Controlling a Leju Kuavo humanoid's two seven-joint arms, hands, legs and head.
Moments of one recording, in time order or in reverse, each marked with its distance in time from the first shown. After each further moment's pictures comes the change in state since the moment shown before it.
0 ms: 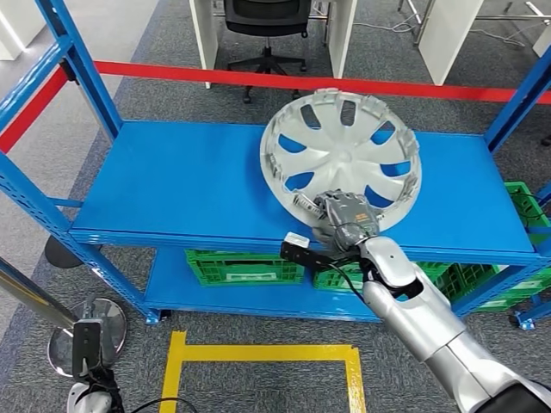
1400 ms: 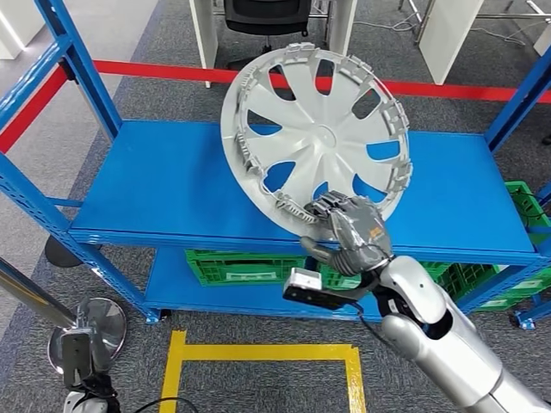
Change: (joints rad) left arm 0.019 -0.018 0.062 -0.021 0.031 -0.058 -0.093; right arm 0.169 -0.107 -0.001 -0.497 -0.105 -0.019 -0.060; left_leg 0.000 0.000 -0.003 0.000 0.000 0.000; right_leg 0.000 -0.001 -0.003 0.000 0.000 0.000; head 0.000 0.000
